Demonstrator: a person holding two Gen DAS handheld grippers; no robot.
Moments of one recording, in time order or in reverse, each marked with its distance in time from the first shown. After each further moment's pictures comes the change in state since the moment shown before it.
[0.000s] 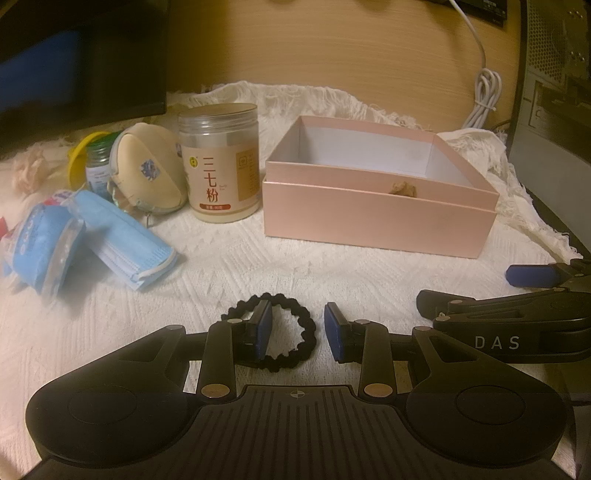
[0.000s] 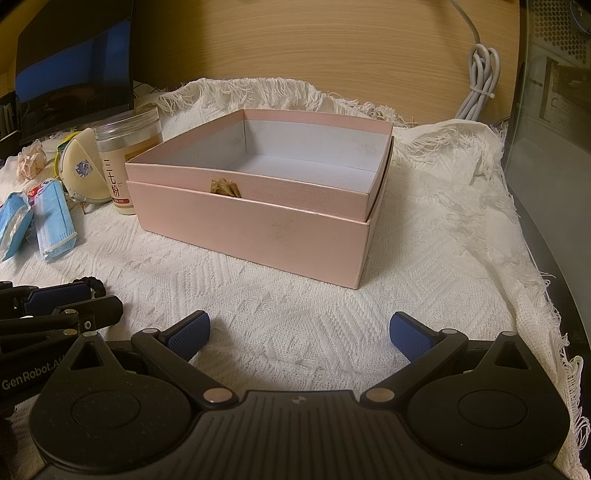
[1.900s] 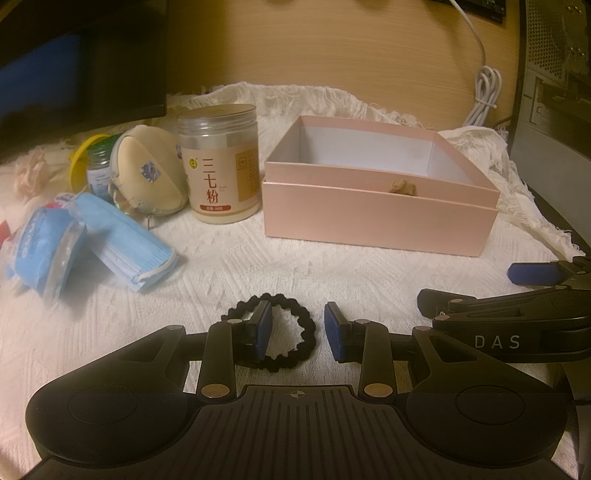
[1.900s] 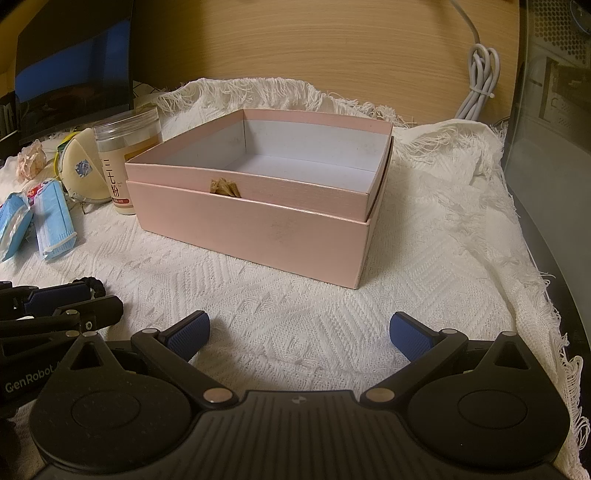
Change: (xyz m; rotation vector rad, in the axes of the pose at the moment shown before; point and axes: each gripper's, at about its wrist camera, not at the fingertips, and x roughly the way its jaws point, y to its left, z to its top) left arm -0.001 -0.005 0.001 0.007 0.001 0.008; right arm 0.000 0.000 0.000 0.000 -0.001 -0.001
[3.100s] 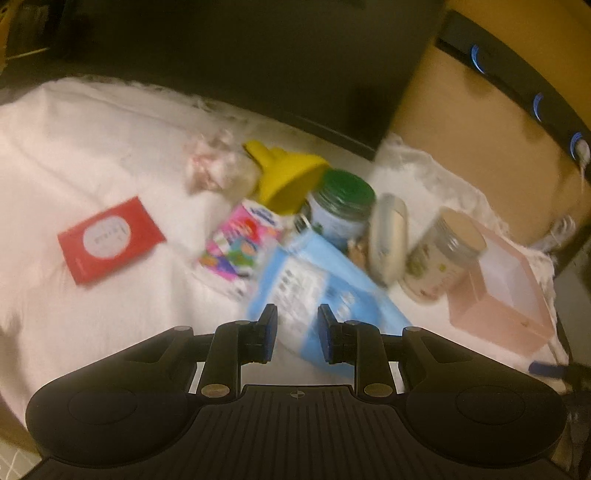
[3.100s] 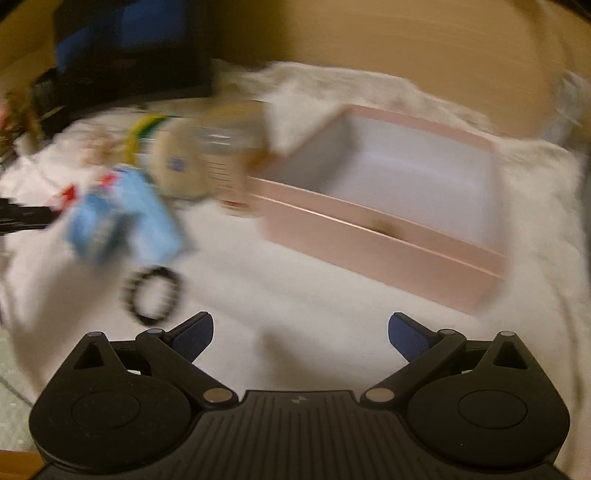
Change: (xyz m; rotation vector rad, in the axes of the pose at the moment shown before) left arm -0.045 0.290 0.057 -0.337 0.078 -0.079; right arm -0.024 0.102 0.064 -0.052 0.171 0.207
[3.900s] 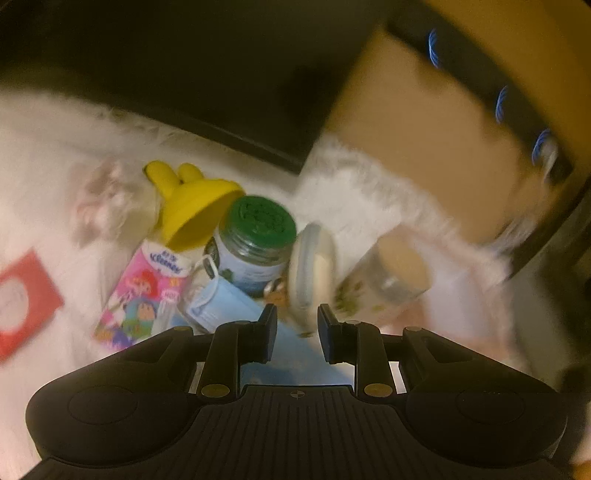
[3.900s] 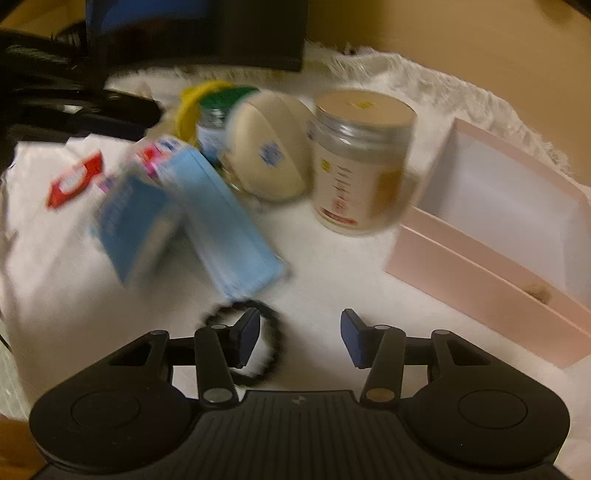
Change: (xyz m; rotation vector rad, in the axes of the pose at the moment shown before) left arm 0.054 -0.056 0.052 0.109 0.096 -0.157; right arm 0.045 0.054 0.024 -0.112 0.083 -0.063
